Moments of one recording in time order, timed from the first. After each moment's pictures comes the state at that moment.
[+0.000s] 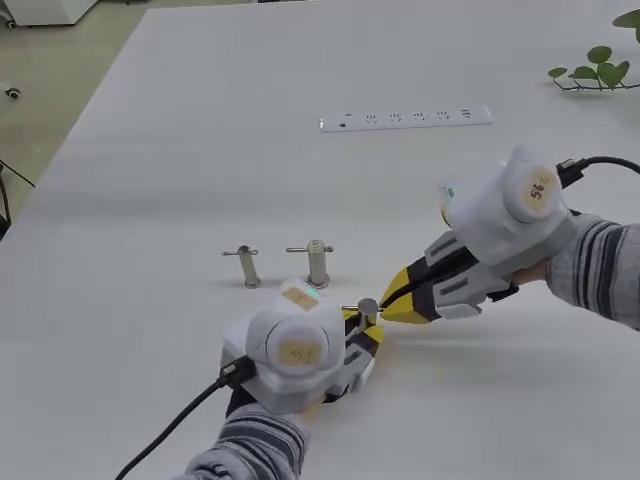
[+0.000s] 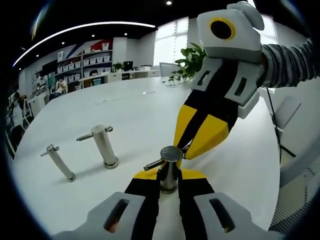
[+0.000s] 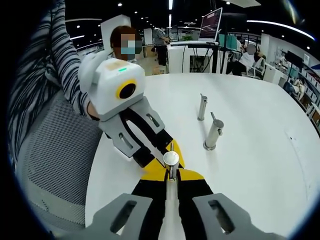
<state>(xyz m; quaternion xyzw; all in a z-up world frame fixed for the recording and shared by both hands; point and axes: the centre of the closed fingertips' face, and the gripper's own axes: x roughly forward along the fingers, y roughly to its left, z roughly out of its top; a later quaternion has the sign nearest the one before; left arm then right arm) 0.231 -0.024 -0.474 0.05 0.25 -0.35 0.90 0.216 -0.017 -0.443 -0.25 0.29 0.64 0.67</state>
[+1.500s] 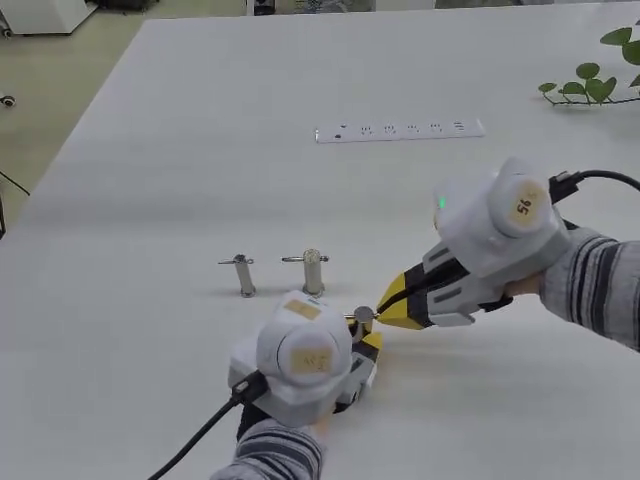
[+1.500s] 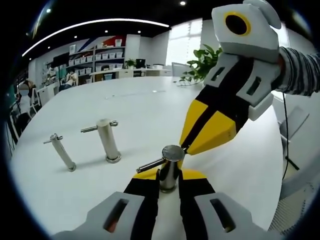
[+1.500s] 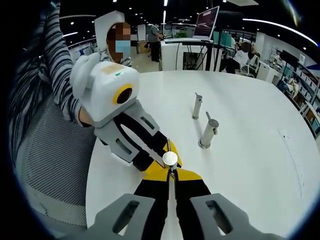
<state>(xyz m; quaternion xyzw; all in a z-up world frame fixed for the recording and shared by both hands) 0.231 -0.024 -0.477 0.01 0.27 -0.29 0.92 0.216 -0.025 -0.435 -0.27 0.29 0.62 0.68</state>
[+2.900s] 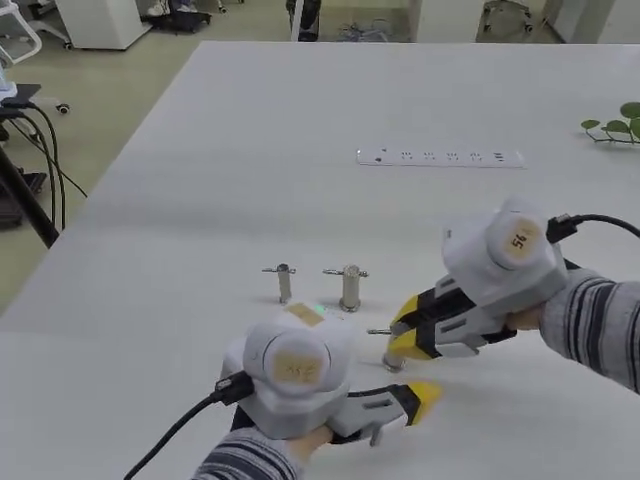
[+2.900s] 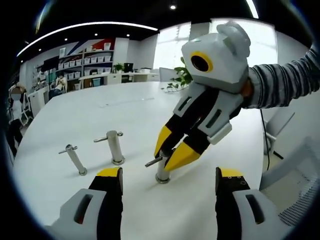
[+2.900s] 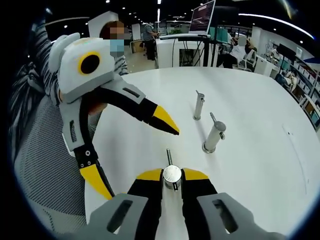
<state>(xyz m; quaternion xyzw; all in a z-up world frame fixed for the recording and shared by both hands) 0.202 -0.003 -0.438 0.02 0.24 -0.36 0.90 0.219 -0.003 -0.451 -0.26 0.31 0.60 0.69</state>
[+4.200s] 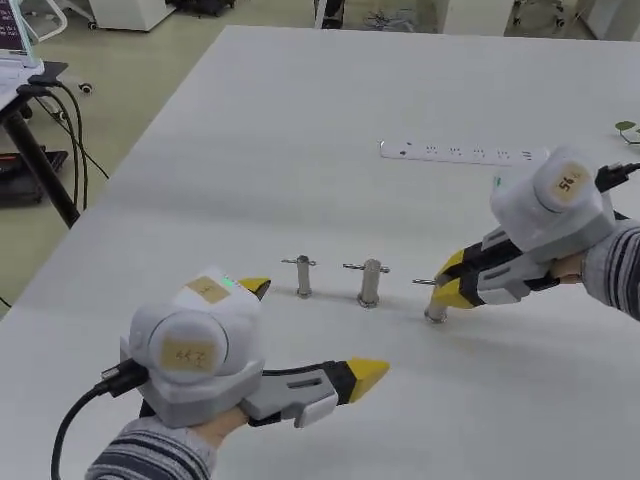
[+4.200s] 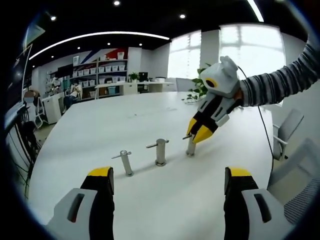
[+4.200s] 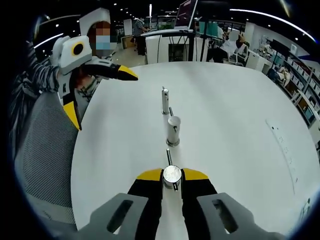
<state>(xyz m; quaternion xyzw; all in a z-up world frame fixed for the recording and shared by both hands) 0.212 0.079 -0.405 0.02 0.20 -0.30 0.93 0.273 -0.026 -0.439 -0.28 0.33 0.57 0.70</state>
